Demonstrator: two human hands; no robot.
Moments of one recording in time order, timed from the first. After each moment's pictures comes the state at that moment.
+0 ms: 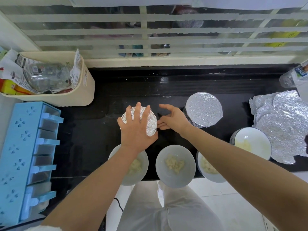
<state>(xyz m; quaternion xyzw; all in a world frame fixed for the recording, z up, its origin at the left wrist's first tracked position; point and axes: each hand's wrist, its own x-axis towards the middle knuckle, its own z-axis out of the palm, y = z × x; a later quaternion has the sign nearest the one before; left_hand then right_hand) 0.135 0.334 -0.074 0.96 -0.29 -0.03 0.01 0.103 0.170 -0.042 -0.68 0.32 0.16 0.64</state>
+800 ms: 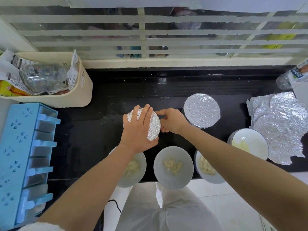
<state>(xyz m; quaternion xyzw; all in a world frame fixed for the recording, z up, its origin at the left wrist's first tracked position) 0.141 0.331 -0.067 0.92 -0.38 -0.06 -0.03 0.108 0.164 -0.033 -0.87 0.20 0.20 0.41</state>
